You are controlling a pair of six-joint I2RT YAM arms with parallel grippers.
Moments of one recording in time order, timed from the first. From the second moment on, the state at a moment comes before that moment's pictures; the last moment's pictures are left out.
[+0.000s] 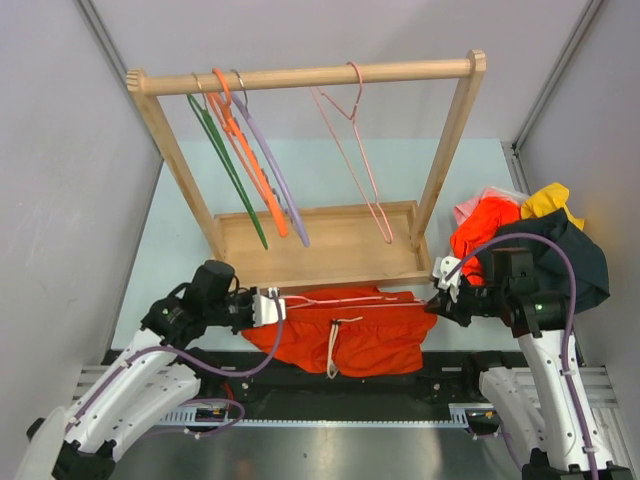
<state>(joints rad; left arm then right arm) -0.56 0.64 0.61 -0.84 0.46 0.85 0.09 0.67 0.82 -1.13 -0.84 -0.93</state>
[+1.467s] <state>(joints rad) -0.57 1.00 0.63 -0.74 0.30 0.96 0.04 0.77 0.89 -1.21 -0.98 -1.08</state>
